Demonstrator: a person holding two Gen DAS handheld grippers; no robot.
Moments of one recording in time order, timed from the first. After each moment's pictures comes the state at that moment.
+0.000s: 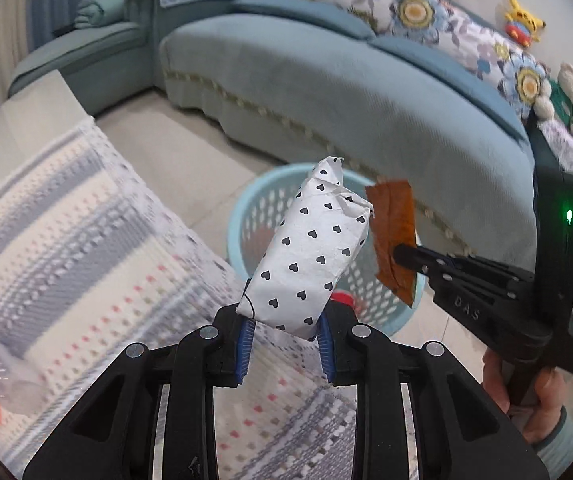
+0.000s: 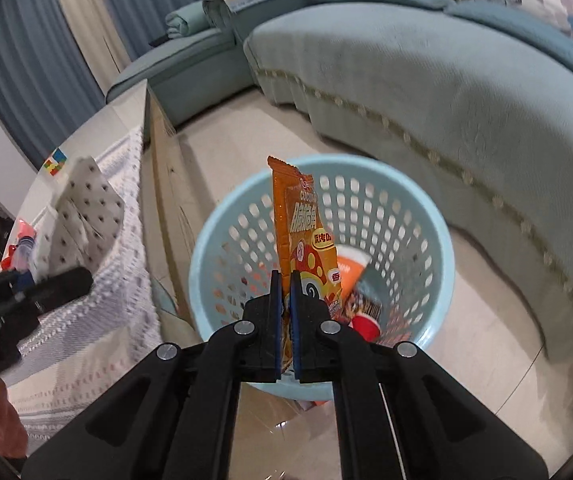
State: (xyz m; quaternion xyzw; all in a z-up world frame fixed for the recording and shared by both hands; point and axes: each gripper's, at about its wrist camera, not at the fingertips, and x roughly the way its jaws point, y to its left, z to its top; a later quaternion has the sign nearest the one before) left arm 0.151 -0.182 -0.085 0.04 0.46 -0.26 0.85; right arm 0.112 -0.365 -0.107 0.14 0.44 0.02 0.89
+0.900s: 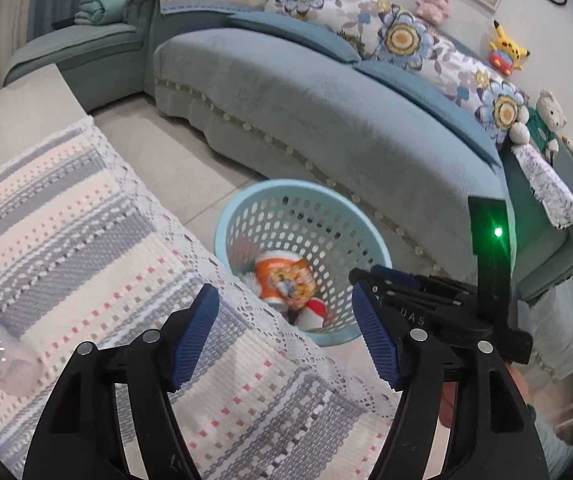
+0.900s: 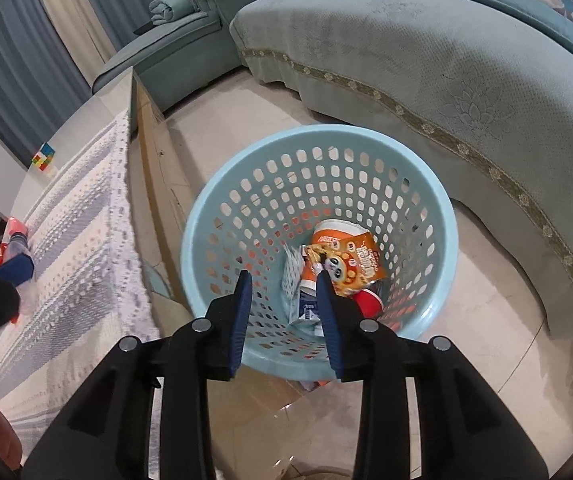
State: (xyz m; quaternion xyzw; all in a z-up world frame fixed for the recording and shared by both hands) left arm 0.131 -0.144 -0.057 -0.02 0.43 -0.29 0.85; right arm 0.107 -0.357 -0.111 0.15 0.47 0.00 0.87
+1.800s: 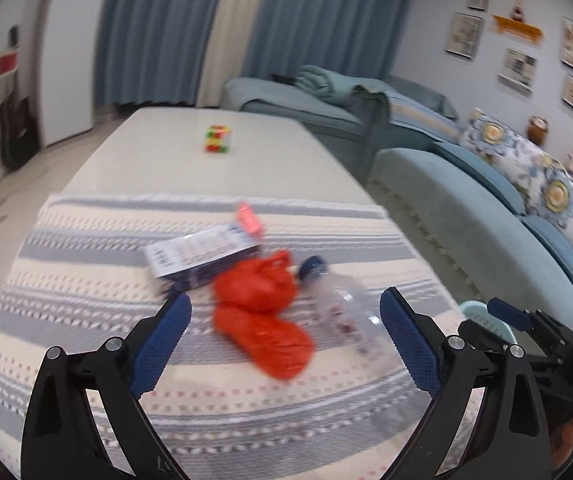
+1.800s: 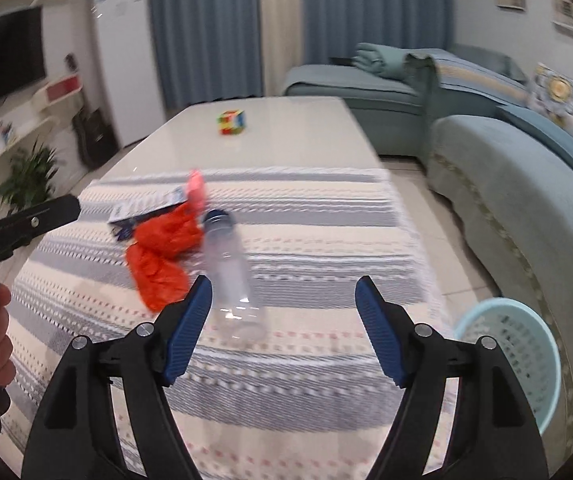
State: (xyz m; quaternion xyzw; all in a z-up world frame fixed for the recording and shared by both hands) left arm 0.055 0.147 -0.004 -0.13 0.31 0.04 0.94; right arm 0.096 -0.077 -0.011 -0.05 0.33 0.24 0.91
